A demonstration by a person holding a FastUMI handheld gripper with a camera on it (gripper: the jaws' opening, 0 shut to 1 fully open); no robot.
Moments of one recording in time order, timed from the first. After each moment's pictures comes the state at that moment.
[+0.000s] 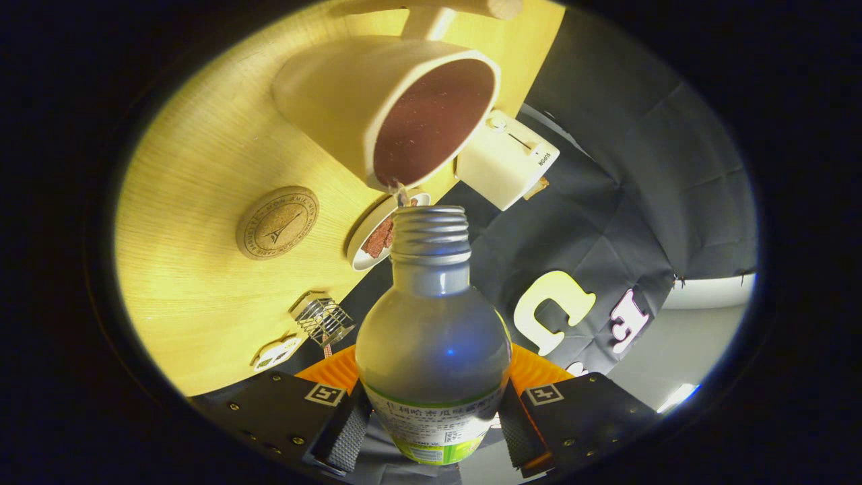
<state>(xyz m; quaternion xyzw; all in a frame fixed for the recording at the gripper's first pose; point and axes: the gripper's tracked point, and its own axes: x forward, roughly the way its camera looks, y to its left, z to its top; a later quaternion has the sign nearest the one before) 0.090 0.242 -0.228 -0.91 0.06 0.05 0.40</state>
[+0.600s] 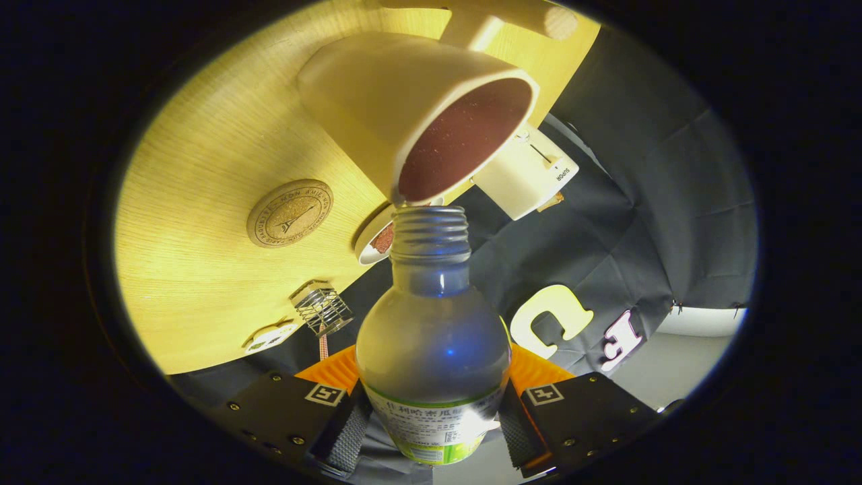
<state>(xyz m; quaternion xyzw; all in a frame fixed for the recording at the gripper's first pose) 0.088 0.249 -0.229 -0.93 0.06 0.06 0.35</state>
